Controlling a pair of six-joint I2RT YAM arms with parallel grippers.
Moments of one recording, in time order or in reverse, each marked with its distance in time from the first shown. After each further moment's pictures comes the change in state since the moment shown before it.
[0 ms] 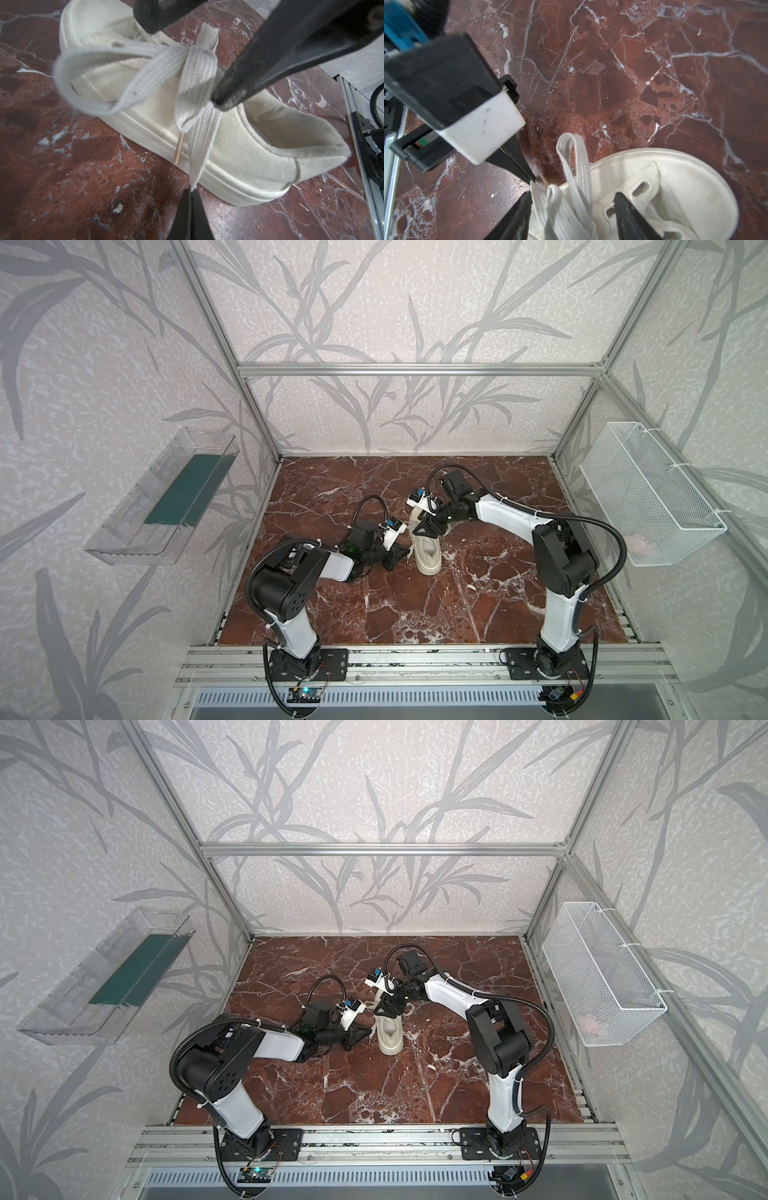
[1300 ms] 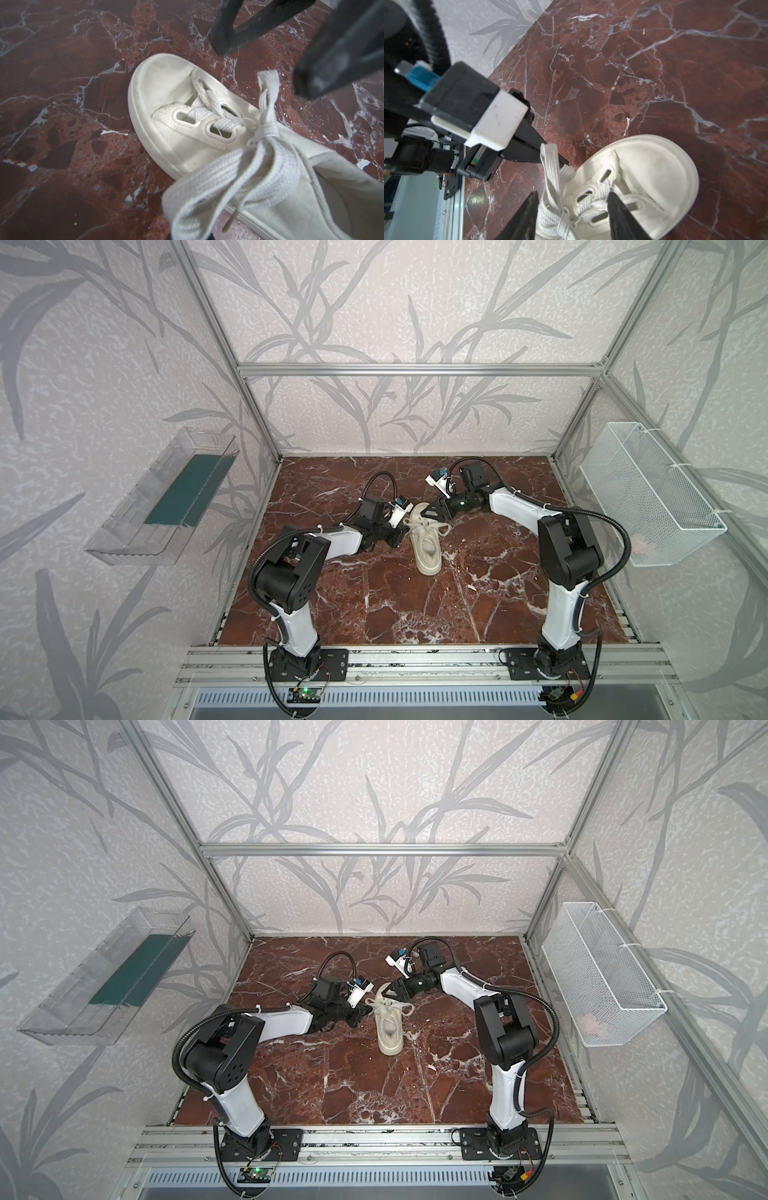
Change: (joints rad) left arm 0.014 0.064 0.327 -0.352 -0.158 0.175; right arm -0.138 0.031 0.020 0.109 -0.195 0.413
